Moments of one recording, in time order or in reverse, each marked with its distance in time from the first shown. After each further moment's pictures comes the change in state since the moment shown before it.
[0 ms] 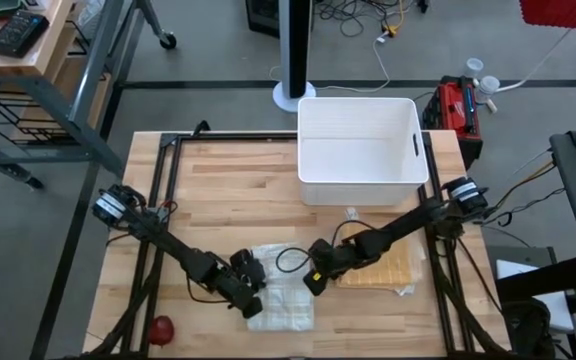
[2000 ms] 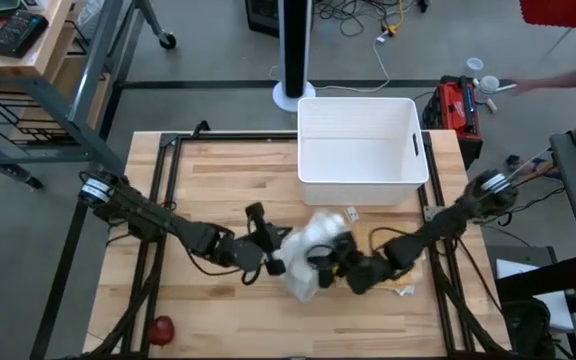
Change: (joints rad) left arm 0.175 -0.214 0.189 0.085 -0.474 0.753; right arm 0.183 -0.212 -0.018 0.114 0.652 0.139
